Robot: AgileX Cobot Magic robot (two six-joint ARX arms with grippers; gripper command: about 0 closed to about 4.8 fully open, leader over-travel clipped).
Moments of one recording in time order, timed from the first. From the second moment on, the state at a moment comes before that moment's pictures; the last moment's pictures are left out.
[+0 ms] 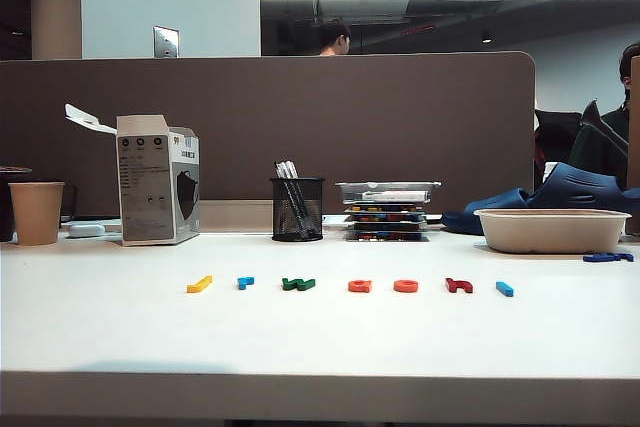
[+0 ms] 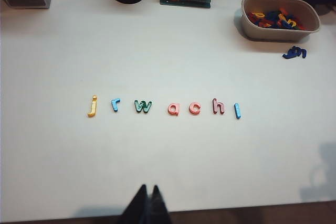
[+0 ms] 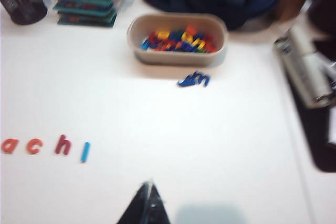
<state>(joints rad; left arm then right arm) -1.46 1.38 1.57 -1.30 -0.92 -1.18 0.03 0.66 0.97 -0.82 0.00 0.03</state>
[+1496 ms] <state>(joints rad) -1.46 1.38 1.57 -1.30 -0.92 -1.18 0.42 1.80 1.27 -0.56 -0.31 0.22</state>
